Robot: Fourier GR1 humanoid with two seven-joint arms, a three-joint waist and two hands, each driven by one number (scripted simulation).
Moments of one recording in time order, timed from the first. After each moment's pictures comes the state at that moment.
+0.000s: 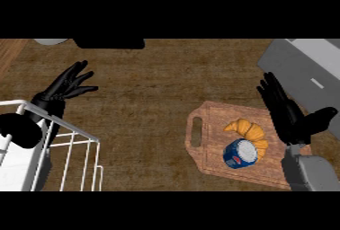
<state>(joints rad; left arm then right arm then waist) -0.20 0.38 -0.13 -1.67 0.10 0.13 -0.09 -0.21 -0.19 -0.05 -1.40 -0.20 0.05 0.01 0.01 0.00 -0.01</state>
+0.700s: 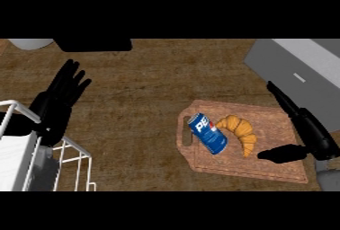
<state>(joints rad) -0.21 0.26 -0.06 -1.74 0.23 0.25 0.38 -0.12 -0.49 0.14 -1.54 0.31 0.04 -0.17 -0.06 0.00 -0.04</state>
